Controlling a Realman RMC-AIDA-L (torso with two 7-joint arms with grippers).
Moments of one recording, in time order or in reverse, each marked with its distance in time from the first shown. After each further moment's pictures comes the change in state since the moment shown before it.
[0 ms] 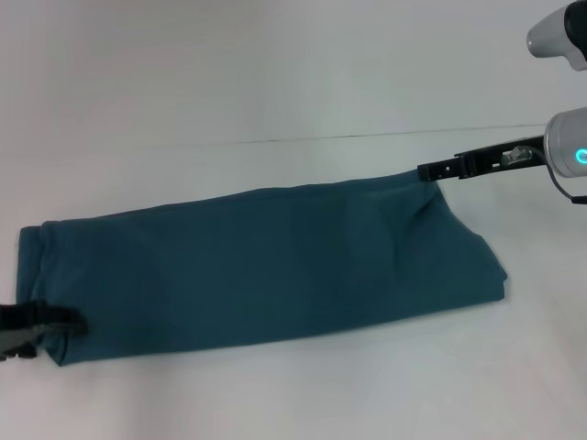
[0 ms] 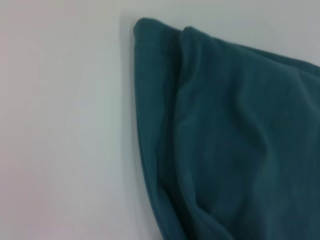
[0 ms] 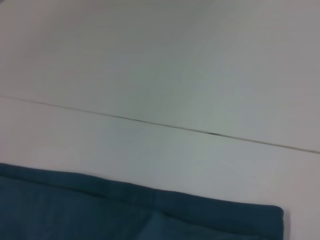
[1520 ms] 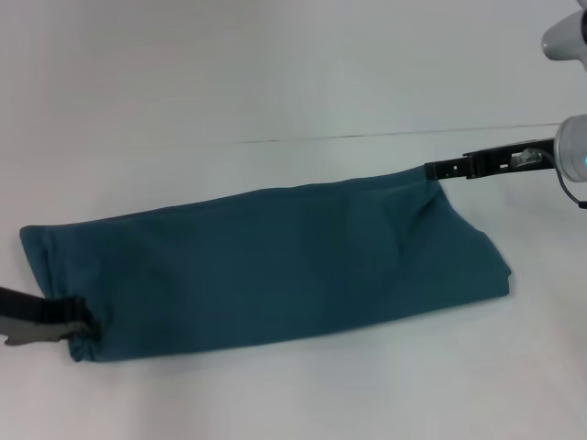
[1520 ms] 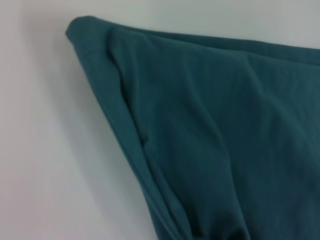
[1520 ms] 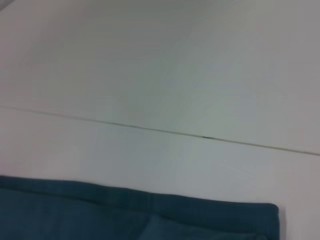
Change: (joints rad) left arm -0.055 -0.002 0.043 -0.066 -0.021 -0.010 0.077; right arm -0.041 0.012 0.010 -0.035 0.033 0.007 -0.012
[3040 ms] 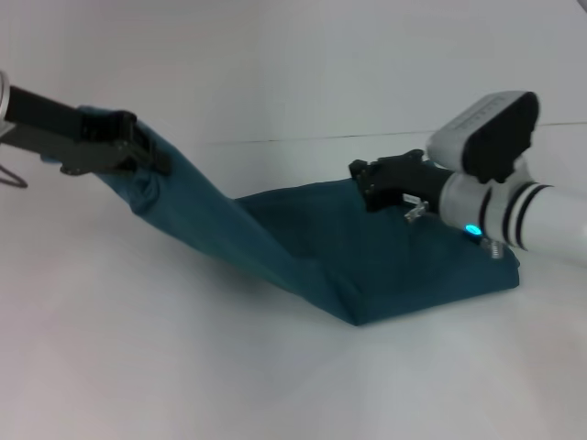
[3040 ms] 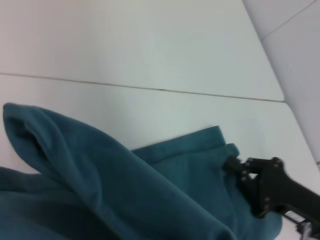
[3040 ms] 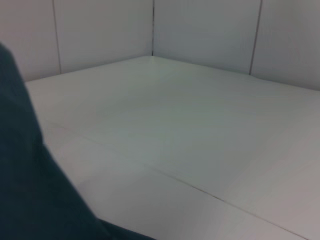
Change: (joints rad) left arm -0.302 0.157 -0.106 0.005 -0.233 0.294 -0.041; right arm 0.158 0.017 0.071 0.762 0.901 0.374 -1.398
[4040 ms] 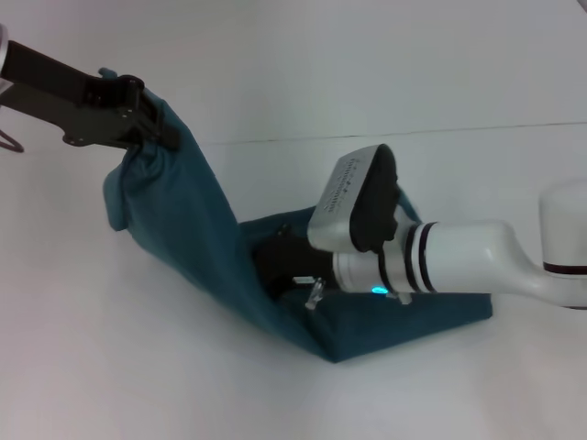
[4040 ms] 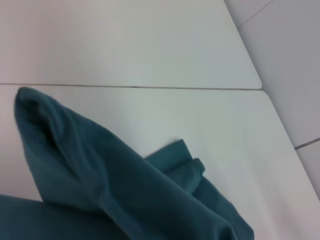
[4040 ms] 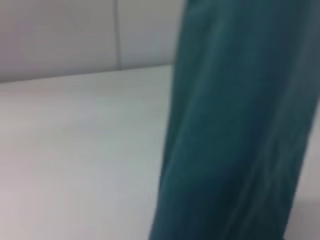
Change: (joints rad) left arm -0.080 0.046 -0.006 0.002 -0.002 0.094 -0.036; right arm 0.232 0.020 -0.206 0.299 0.013 -0.166 -0.104
